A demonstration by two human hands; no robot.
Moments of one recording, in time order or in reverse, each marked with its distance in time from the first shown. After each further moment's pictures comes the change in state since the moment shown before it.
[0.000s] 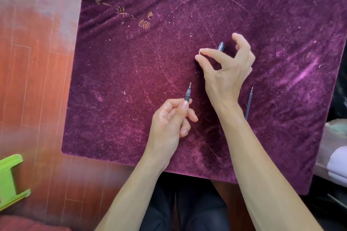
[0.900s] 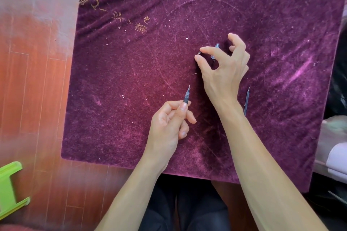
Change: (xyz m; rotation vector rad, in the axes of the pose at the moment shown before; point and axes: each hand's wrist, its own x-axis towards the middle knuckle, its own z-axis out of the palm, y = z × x) left_hand 0.000 0.002 -0.001 0.031 -0.026 0.000; right_hand 0.005 0.001 -0.003 -0.050 -0.040 0.005
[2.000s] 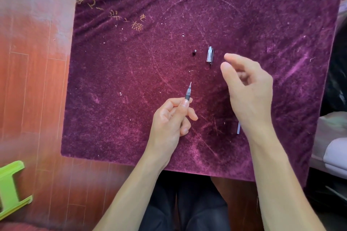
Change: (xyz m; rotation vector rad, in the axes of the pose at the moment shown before) left_hand -0.002 -0.001 0.011 0.010 -0.003 -0.010; right_hand -0.031 0.014 -0.071 0.391 -0.077 0.125
